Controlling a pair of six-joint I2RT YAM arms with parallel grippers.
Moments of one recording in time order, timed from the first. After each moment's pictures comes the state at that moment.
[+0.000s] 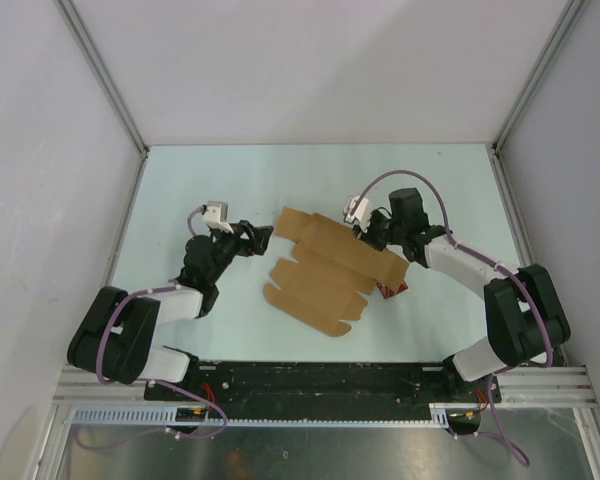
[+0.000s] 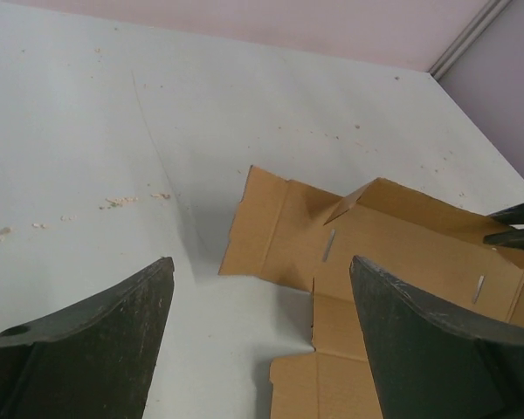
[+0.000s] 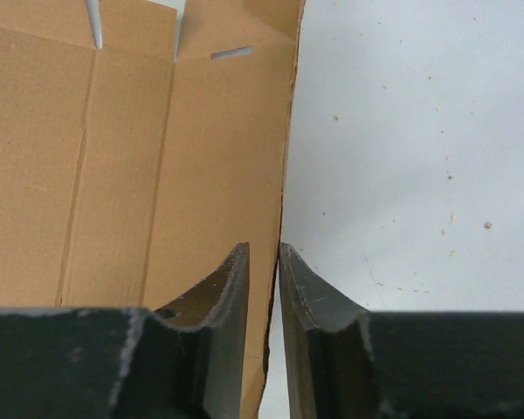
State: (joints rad) left arm -0.30 1.39 0.34 0.97 0.17 -0.39; right arm 0.40 1.49 0.89 -0.04 -0.46 -0.71
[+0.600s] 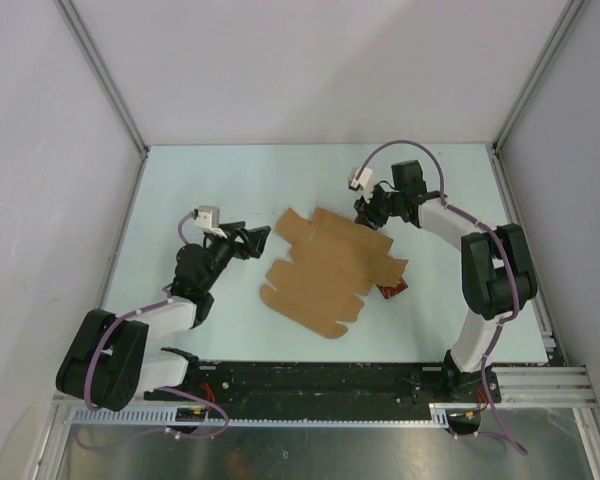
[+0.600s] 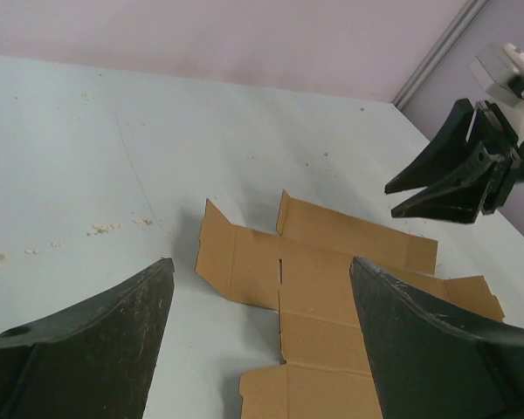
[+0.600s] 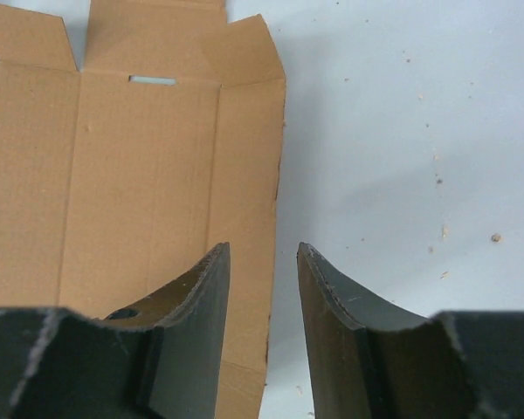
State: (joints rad) left arm -0.30 1.24 0.29 0.99 0.19 -0.41; right arm 0.29 1.79 1.20 -0.16 -0.59 -0.67
